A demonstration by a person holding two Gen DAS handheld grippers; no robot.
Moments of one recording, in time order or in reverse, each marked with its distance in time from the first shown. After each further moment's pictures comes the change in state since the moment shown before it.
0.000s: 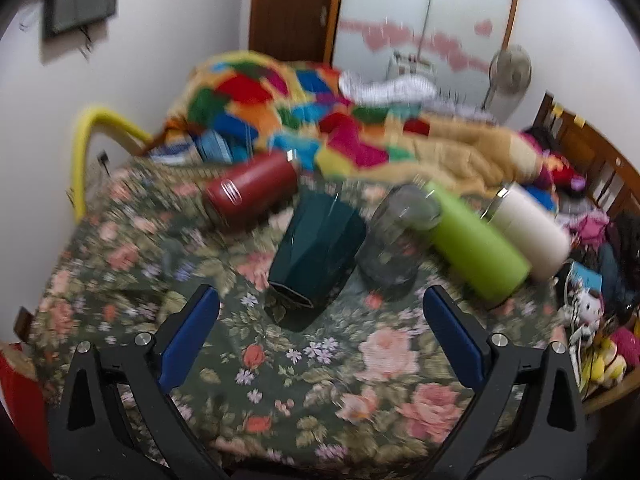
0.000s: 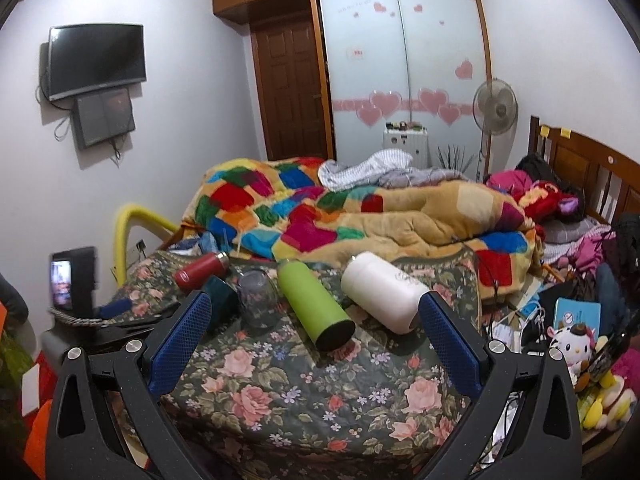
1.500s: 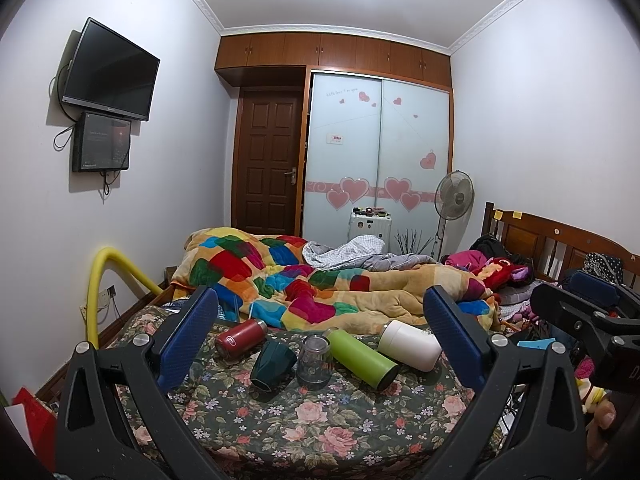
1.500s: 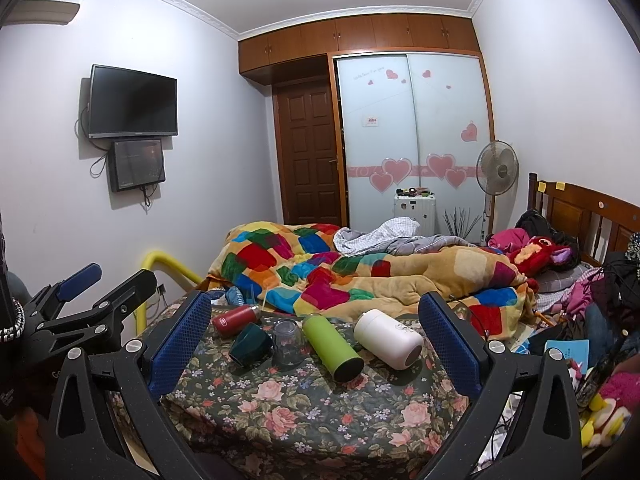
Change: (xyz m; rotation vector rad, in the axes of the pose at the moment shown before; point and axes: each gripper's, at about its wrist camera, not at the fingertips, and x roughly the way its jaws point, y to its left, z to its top) left arm -0.292 -0.078 -0.037 0.086 -0.626 -0.053; right arm -0.114 0.031 0.007 -0.042 -0.260 0.054
